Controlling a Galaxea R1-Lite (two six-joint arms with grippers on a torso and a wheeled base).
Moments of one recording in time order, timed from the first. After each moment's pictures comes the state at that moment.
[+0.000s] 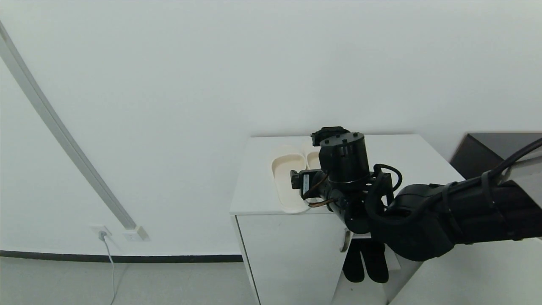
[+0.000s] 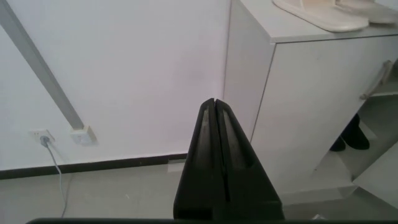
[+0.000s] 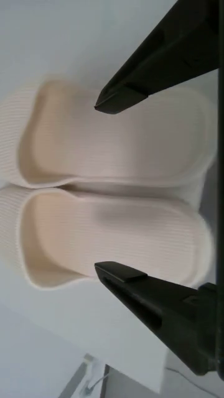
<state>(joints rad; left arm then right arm) 0.00 0.00 0.00 0.01 -0.04 0.03 0.84 1.99 -1.25 -0.47 -0.58 0.24</state>
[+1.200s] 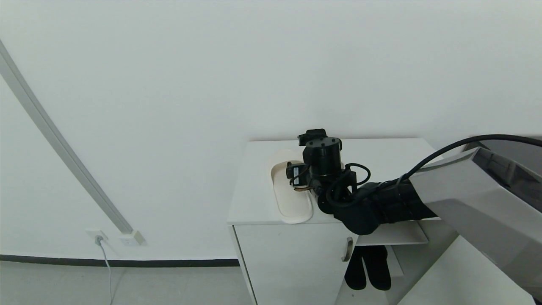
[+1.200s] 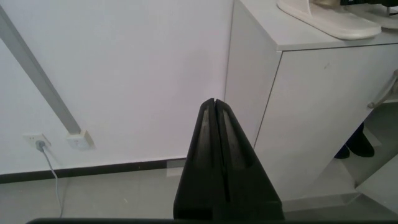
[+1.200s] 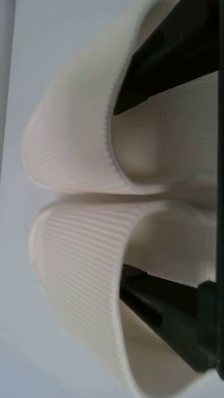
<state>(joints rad) 0.00 0.00 0.00 0.01 -0.04 0.03 0.75 2.27 -1.53 -0.57 -0.57 0.12</state>
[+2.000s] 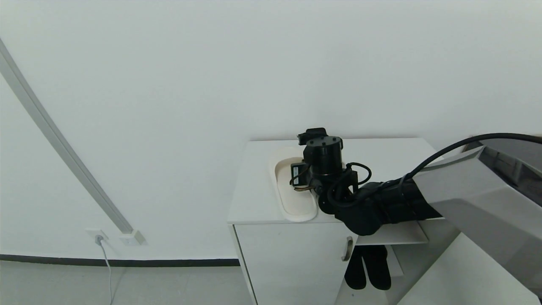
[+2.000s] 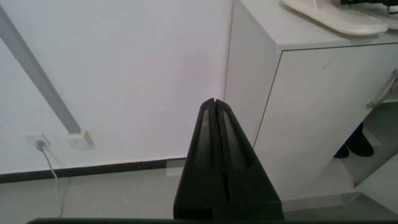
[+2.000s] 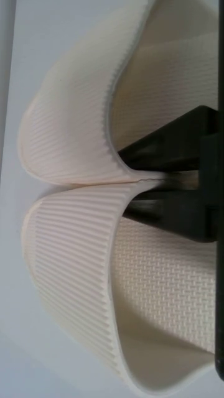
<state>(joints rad) 0.00 0.00 0.00 0.01 -0.04 0.03 0.75 2.24 -1.51 -0.57 -0.57 0.12</state>
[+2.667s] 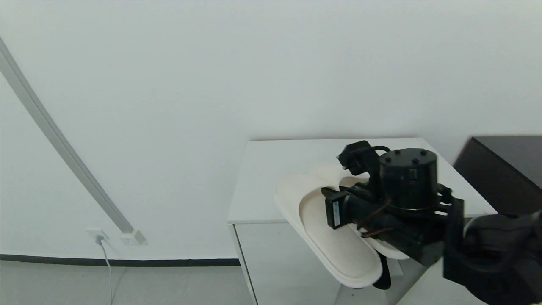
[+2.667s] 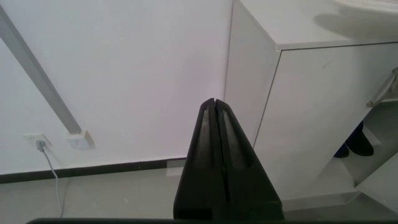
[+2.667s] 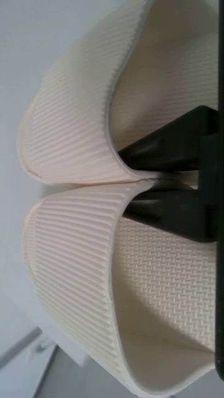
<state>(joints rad) 0.00 0.00 0.00 0.01 -0.04 0.03 0.82 1.76 -0.86 -0.65 -0.31 0.09</state>
